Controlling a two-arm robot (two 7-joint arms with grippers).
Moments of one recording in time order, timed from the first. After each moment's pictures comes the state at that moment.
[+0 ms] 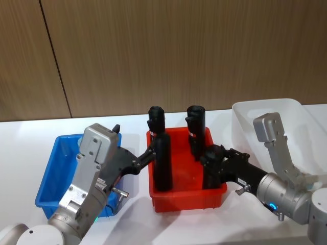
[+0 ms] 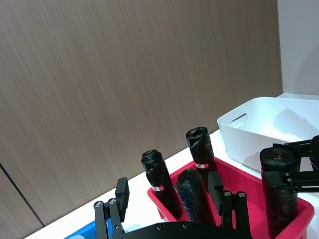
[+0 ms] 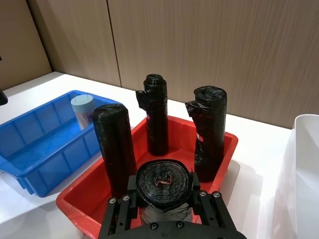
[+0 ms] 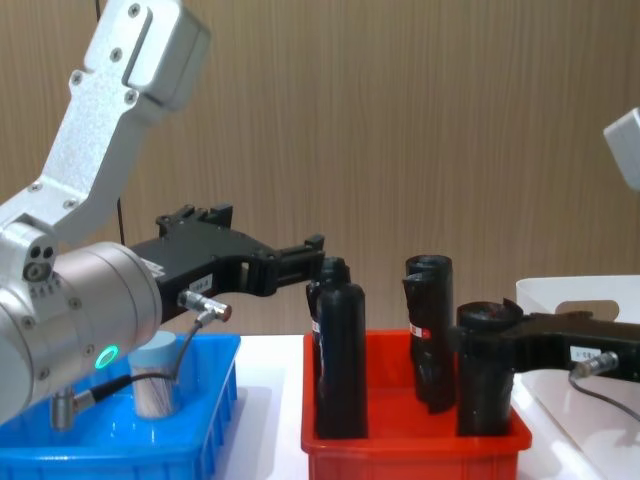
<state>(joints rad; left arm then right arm) -0.24 0.38 0.45 -1.63 -0.20 0.01 -0.01 0.29 0.23 -0.26 -1.39 0.22 0.20 0.40</state>
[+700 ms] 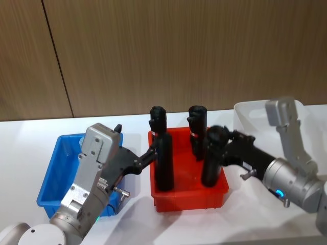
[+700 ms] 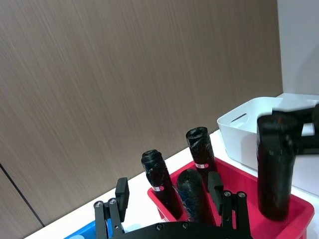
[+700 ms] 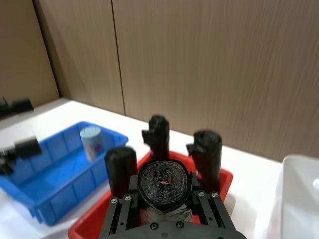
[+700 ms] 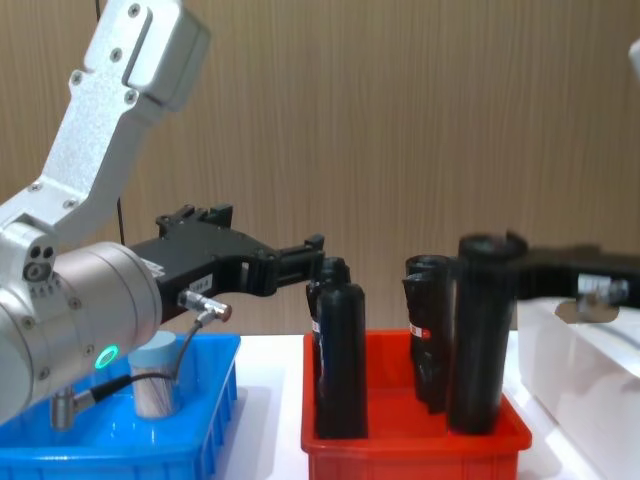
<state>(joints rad) -0.24 0.38 0.45 -1.63 -0.20 0.01 -0.01 0.28 0.25 -0.25 -1.51 0.25 0.20 0.38</state>
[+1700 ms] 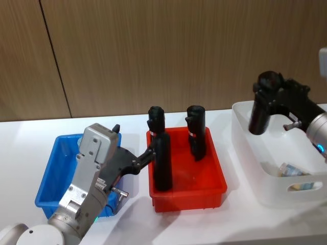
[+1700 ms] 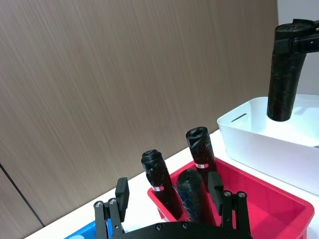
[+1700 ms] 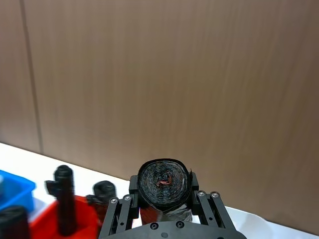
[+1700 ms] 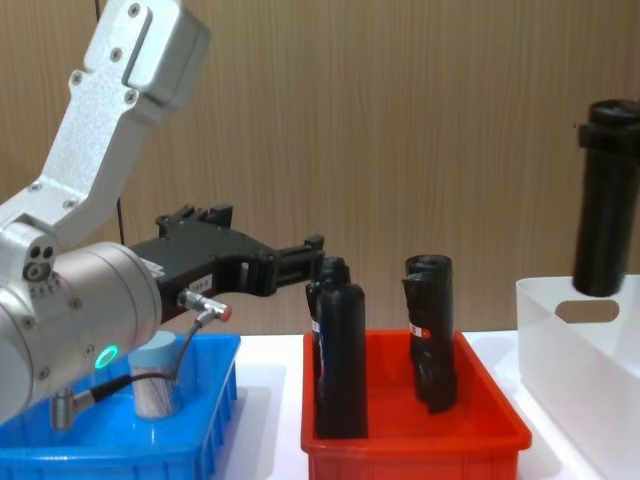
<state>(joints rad) -0.24 0.38 0.45 -1.63 -0.20 0.01 -0.01 0.35 0.33 -0.15 -1.58 0.22 0.21 0.21</state>
